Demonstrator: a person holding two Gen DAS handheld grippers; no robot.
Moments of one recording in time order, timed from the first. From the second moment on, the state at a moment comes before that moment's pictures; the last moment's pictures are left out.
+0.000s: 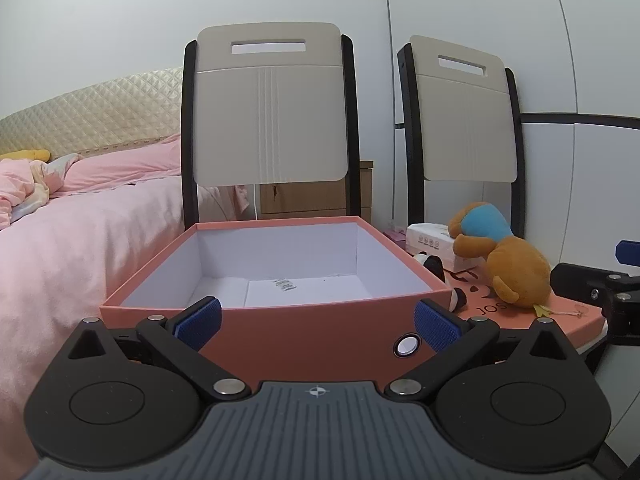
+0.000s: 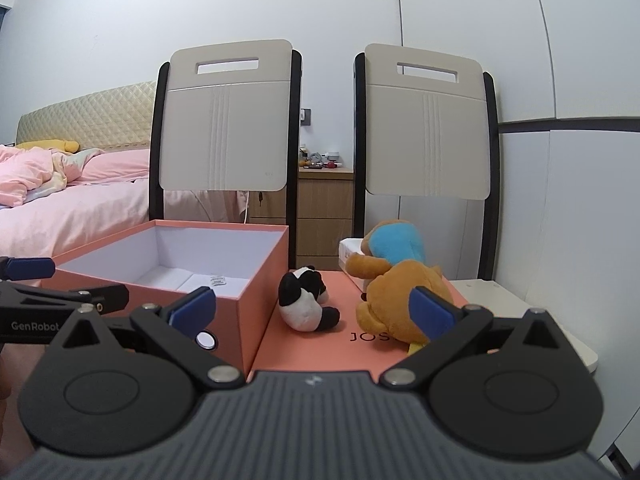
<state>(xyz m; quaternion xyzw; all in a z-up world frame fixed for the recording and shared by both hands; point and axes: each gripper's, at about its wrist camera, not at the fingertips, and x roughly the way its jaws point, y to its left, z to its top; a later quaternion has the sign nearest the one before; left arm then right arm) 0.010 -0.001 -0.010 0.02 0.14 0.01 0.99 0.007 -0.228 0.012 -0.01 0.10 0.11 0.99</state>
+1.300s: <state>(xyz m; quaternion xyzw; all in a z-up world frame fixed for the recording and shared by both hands) 0.014 0.009 -0.007 0.01 0.13 0.03 0.99 0.023 -0.227 0.004 -0.03 0.12 0.09 0.99</state>
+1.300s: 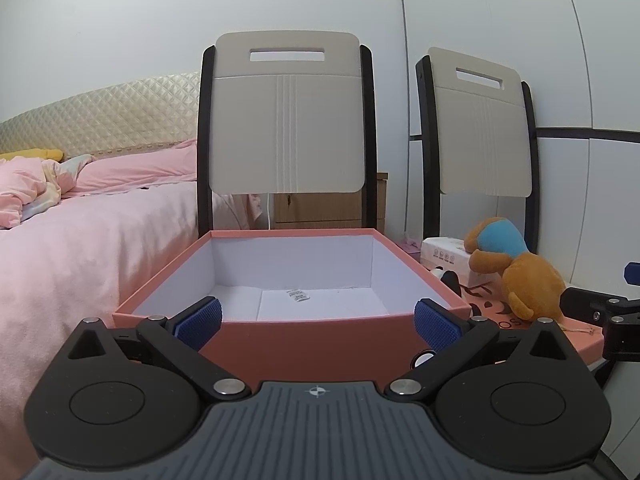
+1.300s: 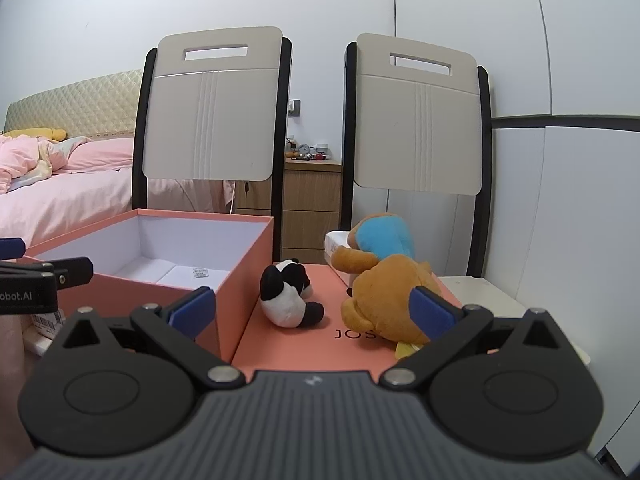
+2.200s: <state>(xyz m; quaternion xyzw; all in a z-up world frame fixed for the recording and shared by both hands) 0.014 0.012 -0.020 0.01 0.11 0.01 0.99 0.020 -0.247 0.010 -0.02 0.12 0.10 0.99</state>
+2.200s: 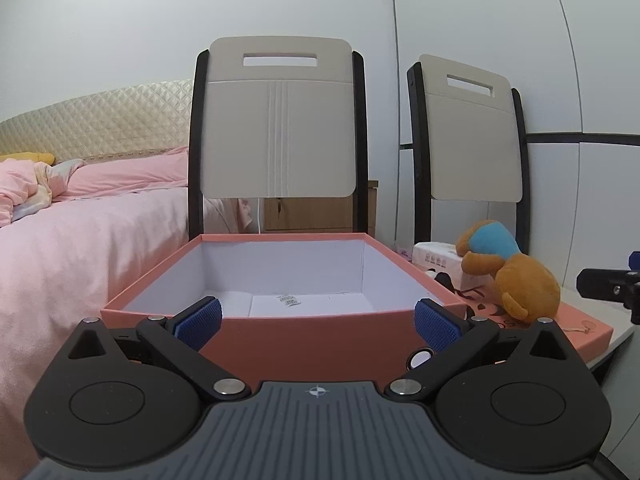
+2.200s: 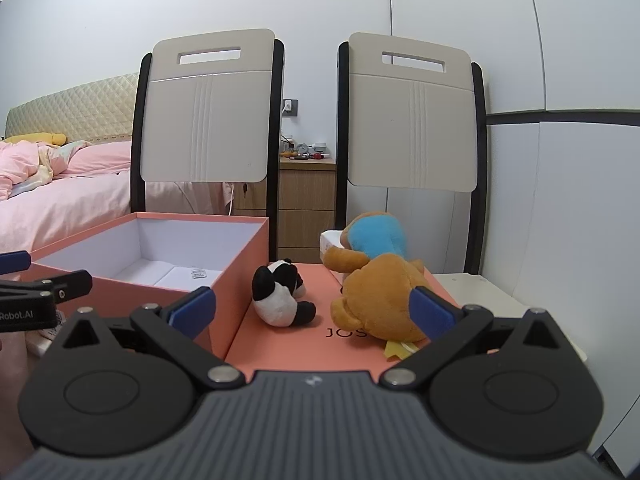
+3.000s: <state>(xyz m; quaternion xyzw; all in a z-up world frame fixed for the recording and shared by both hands) 0.029 -0.088 -0.037 0.05 0.11 -0.05 0.99 -0.016 -0.338 0.026 0.05 0.06 0.08 0.99</state>
